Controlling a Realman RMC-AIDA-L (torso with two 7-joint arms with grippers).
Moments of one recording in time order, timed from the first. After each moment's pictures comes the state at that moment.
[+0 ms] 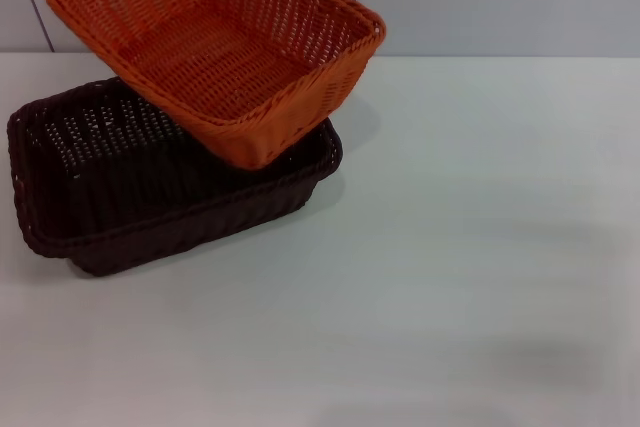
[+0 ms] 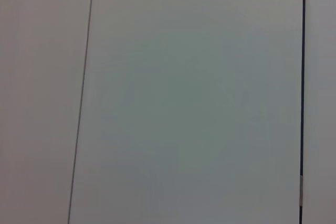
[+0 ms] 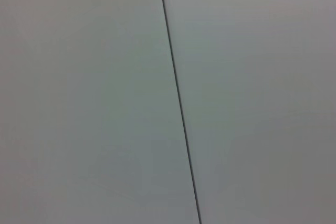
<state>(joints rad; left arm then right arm) -0.08 -2.06 -1.32 -0.39 2.47 1.23 -0.07 0.07 2.08 -2.11 -0.78 -2.18 1.23 2.89</state>
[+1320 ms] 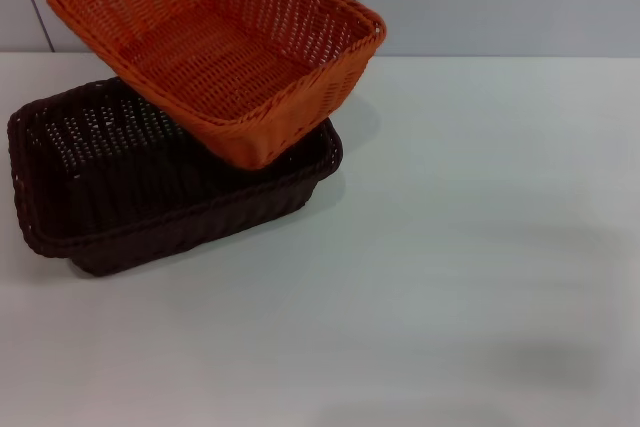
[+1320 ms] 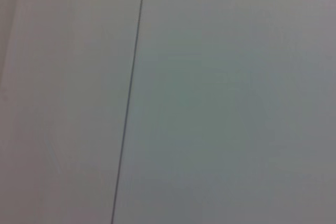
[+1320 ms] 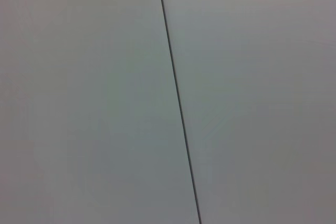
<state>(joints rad) -0.11 -2.07 -1.43 -0.34 2.44 1.27 -0.10 0.09 2.08 -2.14 -0.74 -2.13 1.25 2.90</state>
